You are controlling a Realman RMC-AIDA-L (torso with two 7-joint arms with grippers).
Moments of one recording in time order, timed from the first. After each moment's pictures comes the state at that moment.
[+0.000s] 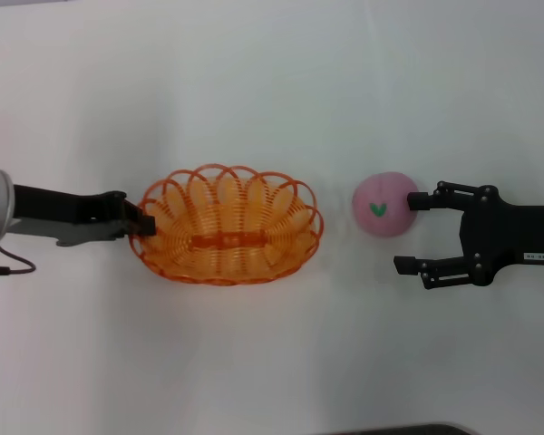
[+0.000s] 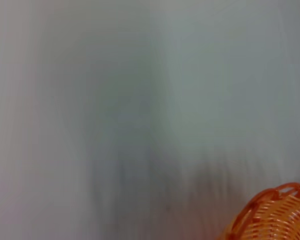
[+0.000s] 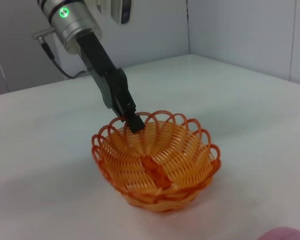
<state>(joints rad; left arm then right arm) -0.45 -2.18 0.99 1.10 2.38 1.50 -2.75 0.35 2.09 -0.58 -0.66 -2.18 -1.65 1.05</state>
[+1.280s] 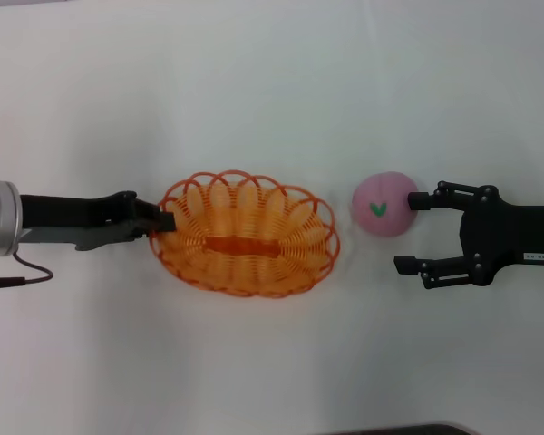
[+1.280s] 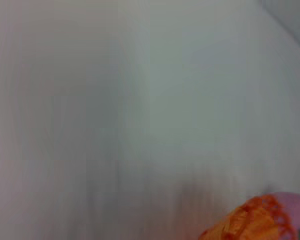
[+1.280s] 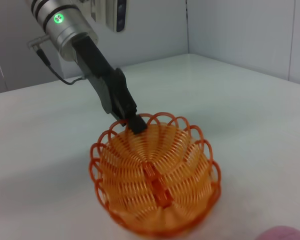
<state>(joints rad) -0.38 -2.17 1.03 1.05 2.22 1.45 -2.71 0.35 2.09 -0.58 -0.66 -2.18 -1.64 1.04</state>
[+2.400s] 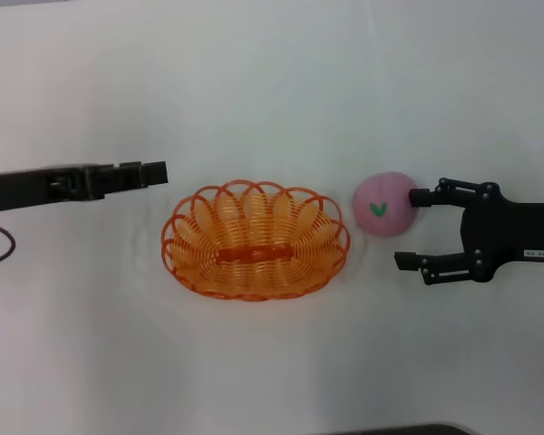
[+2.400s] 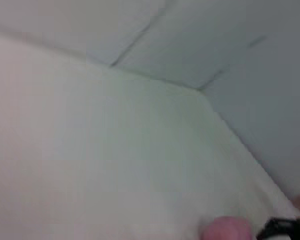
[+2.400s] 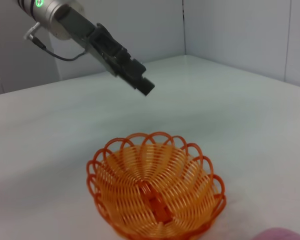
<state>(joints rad) -0.36 -2.16 0.83 1.04 2.05 1.57 -2.18 0.35 2.09 -0.57 -0.66 -2.18 -1.64 1.05</state>
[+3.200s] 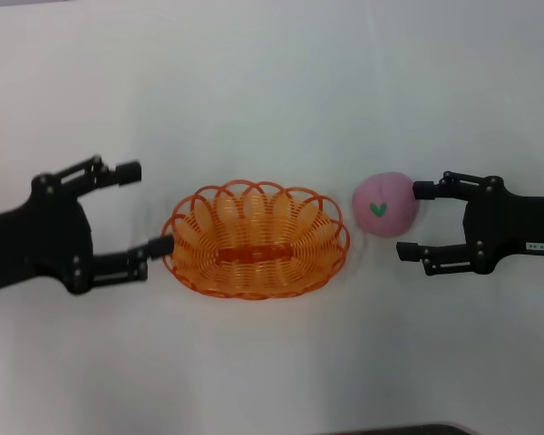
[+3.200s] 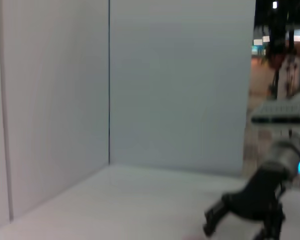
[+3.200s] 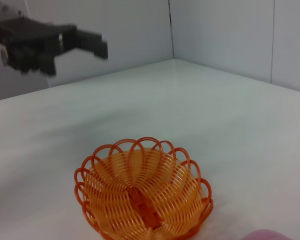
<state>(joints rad) -0.22 -2.17 0.81 0.96 1.83 1.75 -1.15 0.35 2.09 -0.56 -0.66 -2.17 -1.63 1.07</state>
